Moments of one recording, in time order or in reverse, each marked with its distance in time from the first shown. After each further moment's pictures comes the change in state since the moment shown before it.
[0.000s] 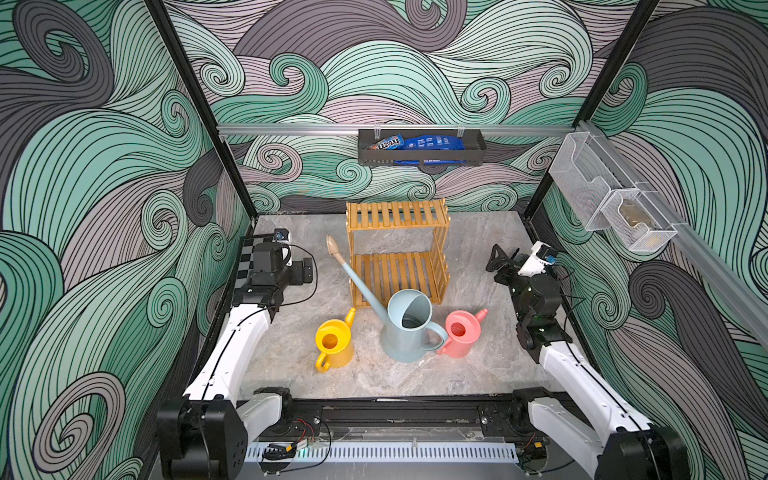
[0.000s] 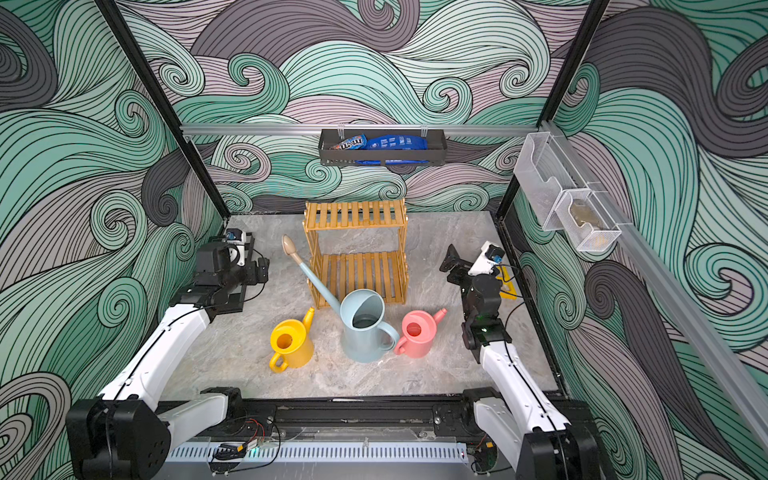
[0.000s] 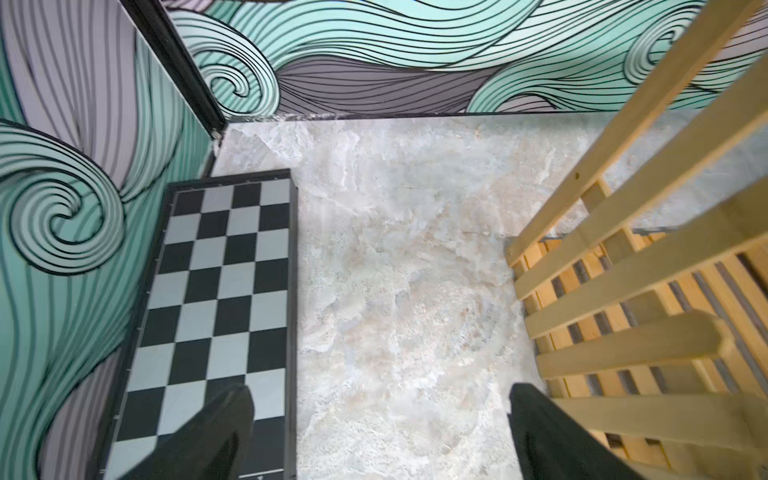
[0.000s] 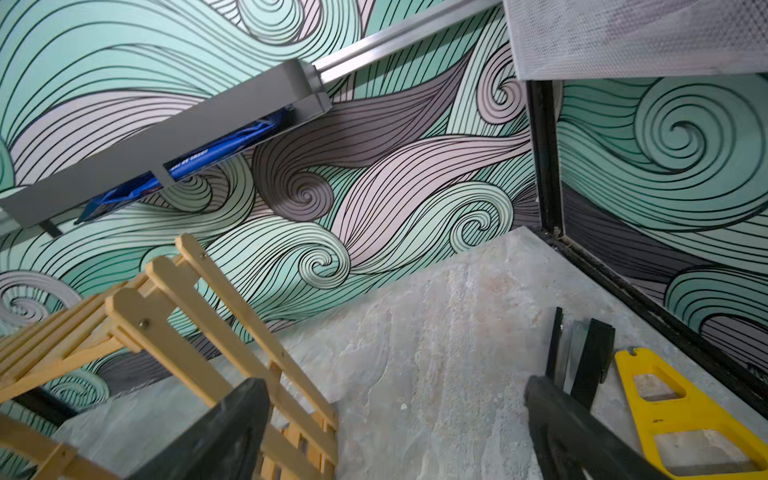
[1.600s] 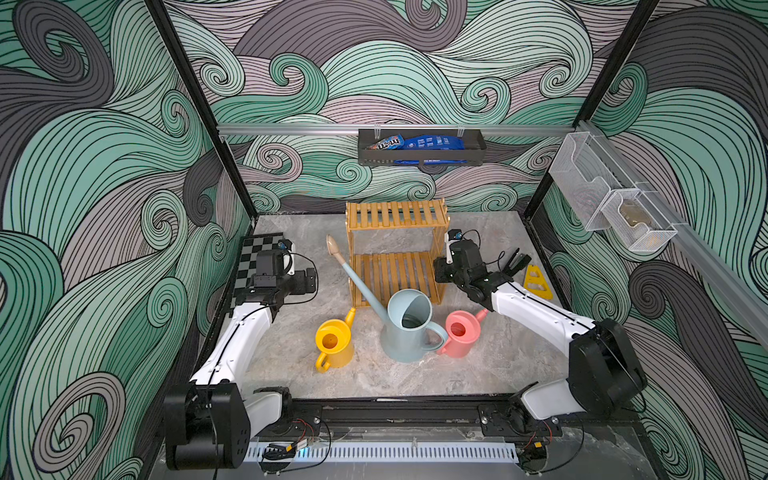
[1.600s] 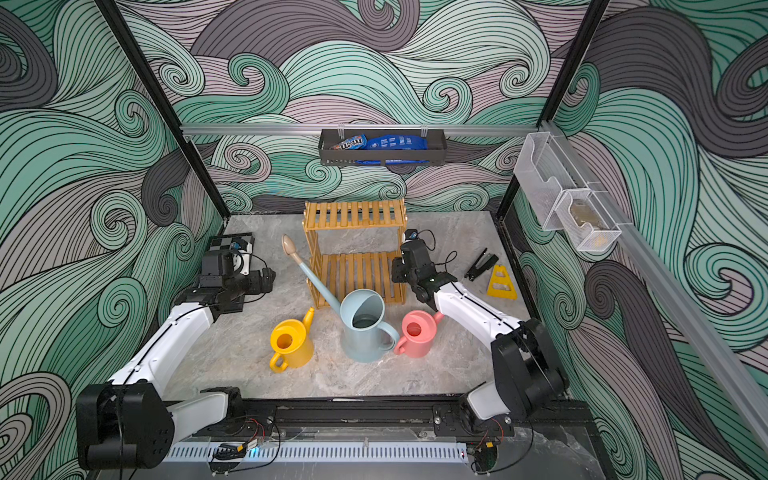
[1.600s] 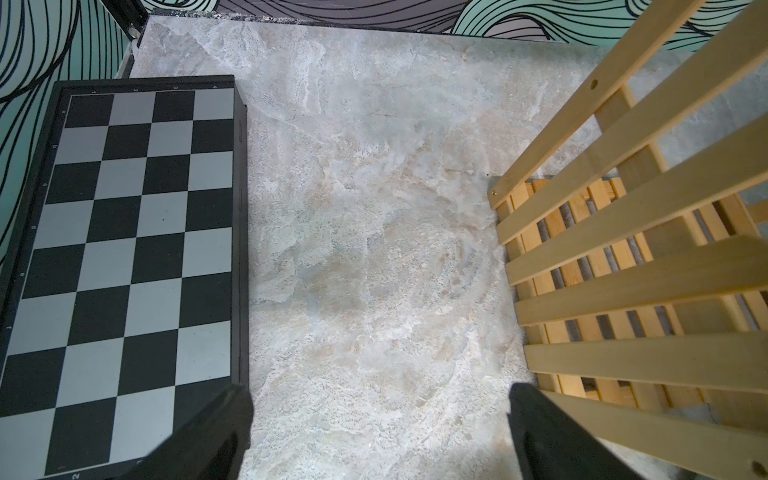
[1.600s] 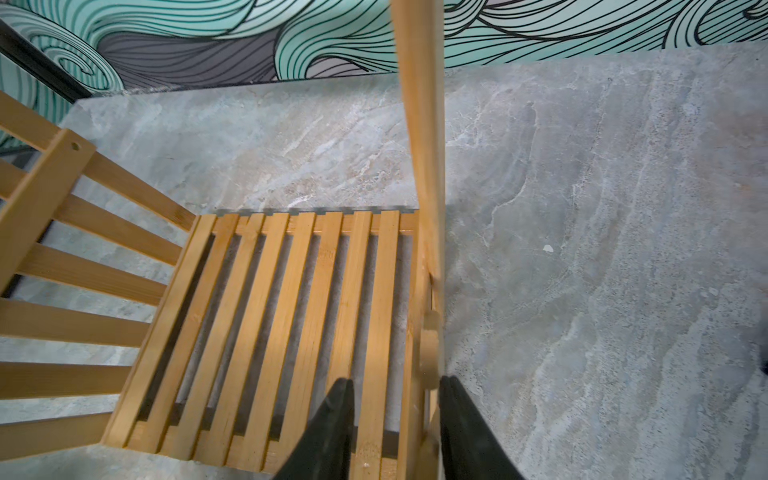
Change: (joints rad) left arm 0.015 0.066 -0.026 -0.017 0.089 -0.029; right arm 0.378 0.552 0.468 -0.518 0.034 -0.033
